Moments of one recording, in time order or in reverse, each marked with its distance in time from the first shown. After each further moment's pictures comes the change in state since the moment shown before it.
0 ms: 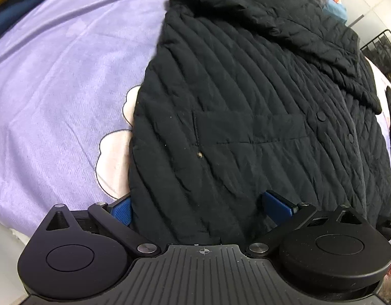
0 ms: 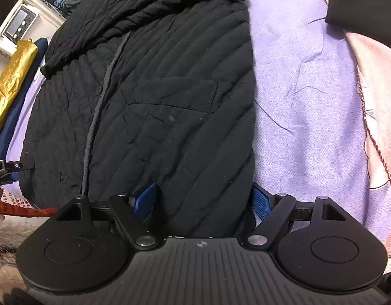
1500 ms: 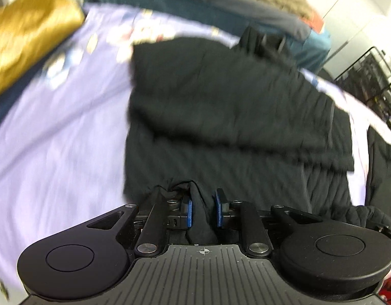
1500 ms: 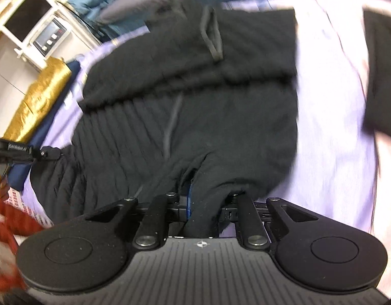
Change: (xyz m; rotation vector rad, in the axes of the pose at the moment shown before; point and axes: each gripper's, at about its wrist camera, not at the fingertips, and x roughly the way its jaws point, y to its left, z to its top) left arm -0.033 -0.063 0.161 0.082 -0.109 -0.023; right arm -0.051 0.054 0.080 -0.136 -0.185 0.078
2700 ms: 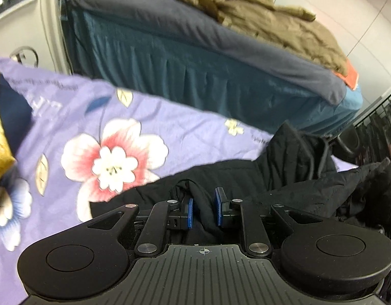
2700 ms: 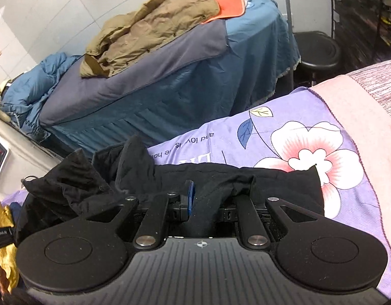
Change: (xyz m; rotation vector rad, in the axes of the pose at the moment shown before) left arm 0.125 0.011 0.226 -0.038 -0.089 0.041; right arm 0.141 -0.046 0.275 0.267 -0.221 -0.184
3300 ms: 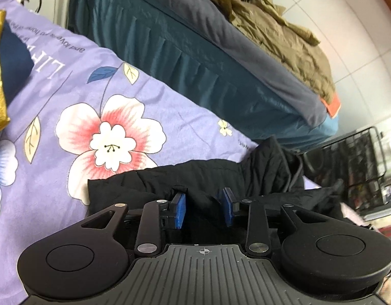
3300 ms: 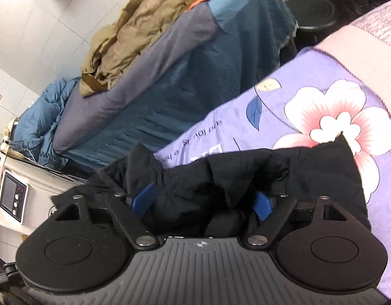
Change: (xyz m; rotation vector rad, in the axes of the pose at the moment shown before) left arm -0.023 0.060 0.011 -0.229 0.057 -0.227; right arm 0.017 -0.022 -0.001 0.206 0.020 0.124
